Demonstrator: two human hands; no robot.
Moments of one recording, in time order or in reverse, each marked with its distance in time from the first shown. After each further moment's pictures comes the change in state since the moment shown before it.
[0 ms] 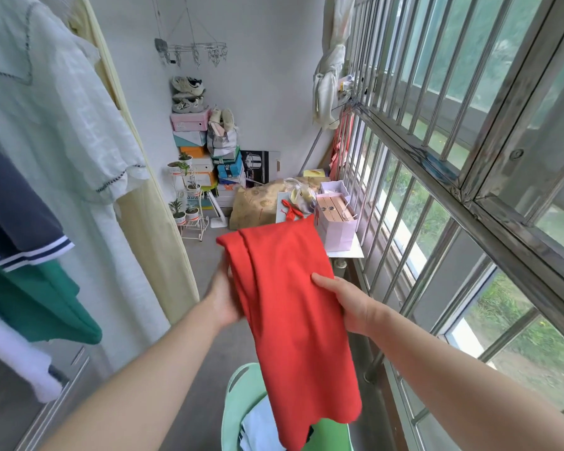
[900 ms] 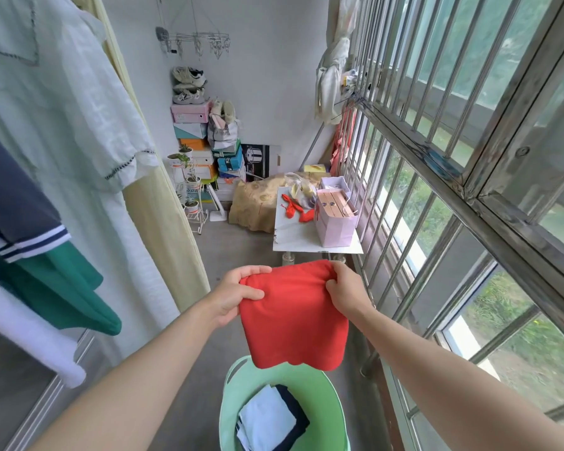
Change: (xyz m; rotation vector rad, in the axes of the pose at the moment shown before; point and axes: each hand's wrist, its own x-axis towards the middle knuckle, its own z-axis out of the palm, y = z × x) left_hand 0.008 -0.016 -0.031 0.544 -0.100 0.221; right_hand 0.012 0.009 0.000 -0.938 0.536 -0.302
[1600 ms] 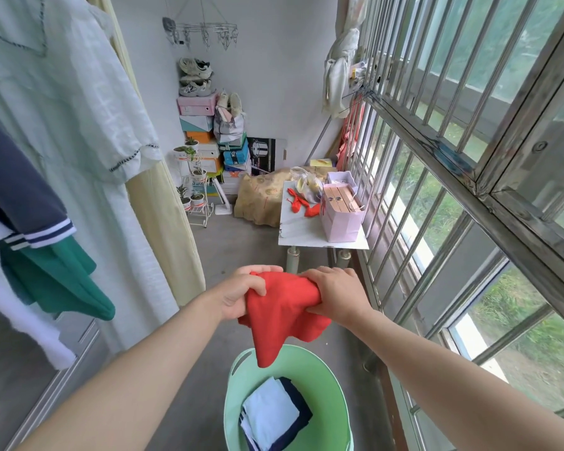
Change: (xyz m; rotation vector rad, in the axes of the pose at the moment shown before) left_hand -0.005 0.006 0.004 -0.072 -0.049 -0.126; right_hand -0.005 -0.004 0.016 -0.729 -0.068 -0.474
